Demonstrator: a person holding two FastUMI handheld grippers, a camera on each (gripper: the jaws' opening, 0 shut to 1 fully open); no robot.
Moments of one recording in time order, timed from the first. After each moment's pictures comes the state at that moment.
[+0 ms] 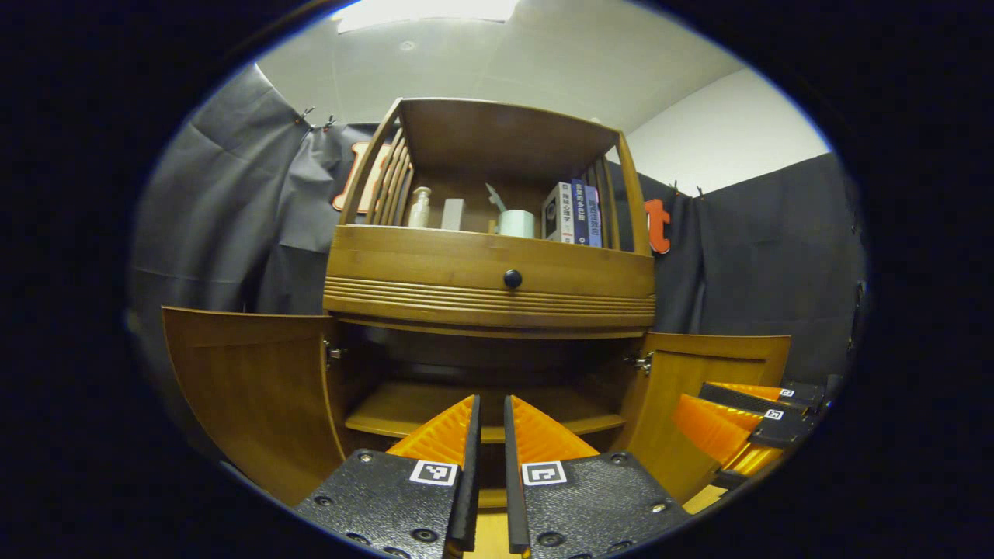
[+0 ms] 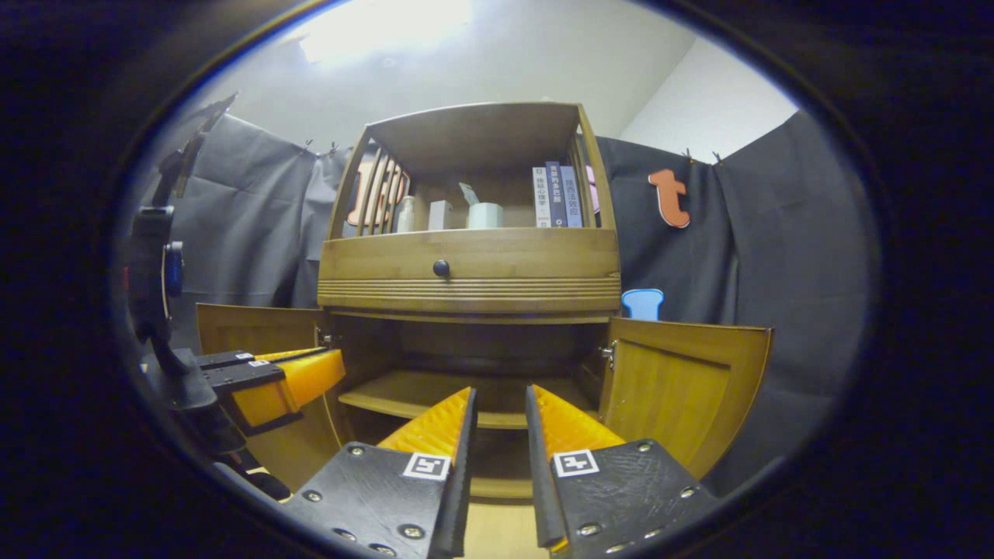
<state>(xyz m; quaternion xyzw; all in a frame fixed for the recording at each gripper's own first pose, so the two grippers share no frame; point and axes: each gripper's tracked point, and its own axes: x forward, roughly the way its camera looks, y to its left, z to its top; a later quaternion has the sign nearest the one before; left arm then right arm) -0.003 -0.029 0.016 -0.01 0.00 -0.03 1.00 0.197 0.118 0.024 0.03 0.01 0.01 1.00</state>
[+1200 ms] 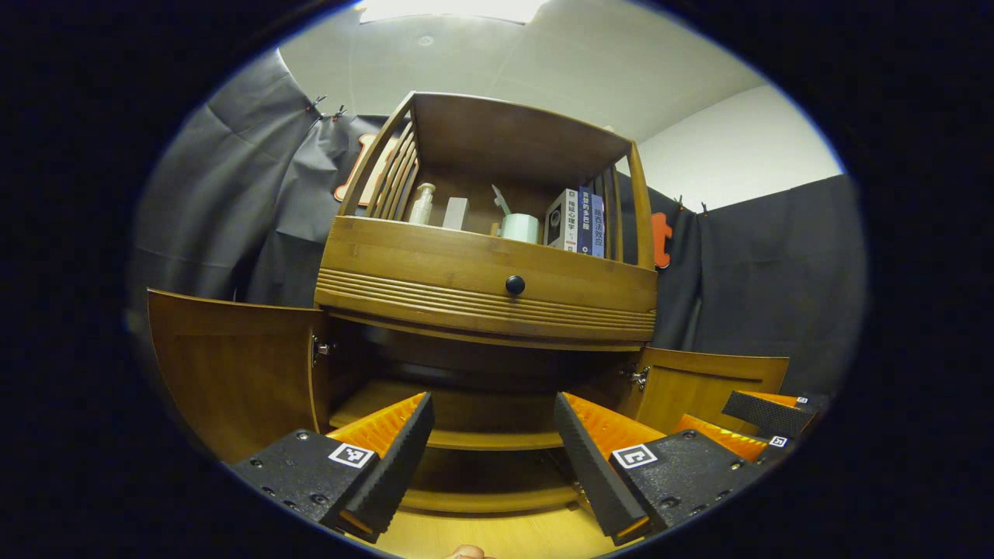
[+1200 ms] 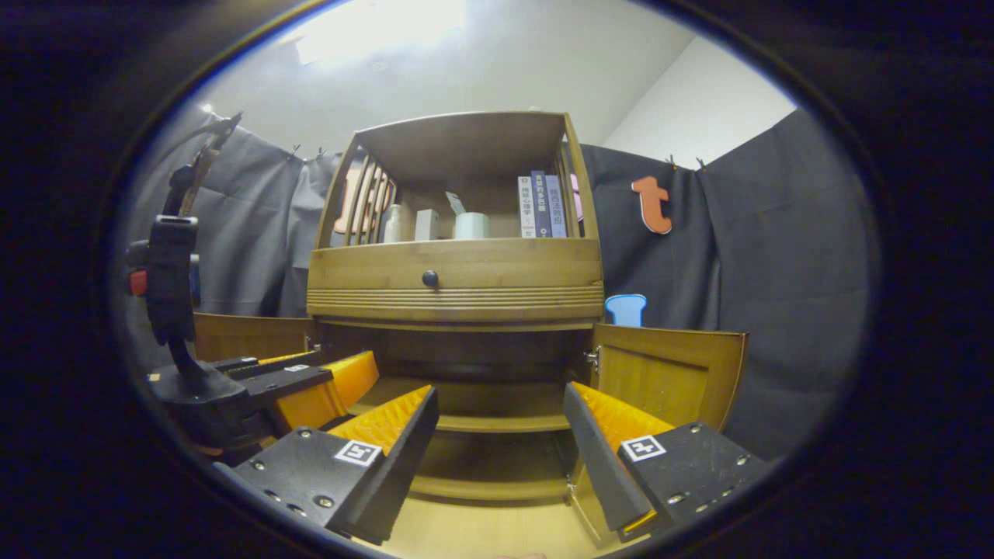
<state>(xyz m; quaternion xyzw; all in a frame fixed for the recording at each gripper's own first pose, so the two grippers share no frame) 0.007 -0.022 0.021 -0.04 -0.01 -0.03 1.00 0.186 0.115 0.033 0.04 0.01 -0.02 1.00</state>
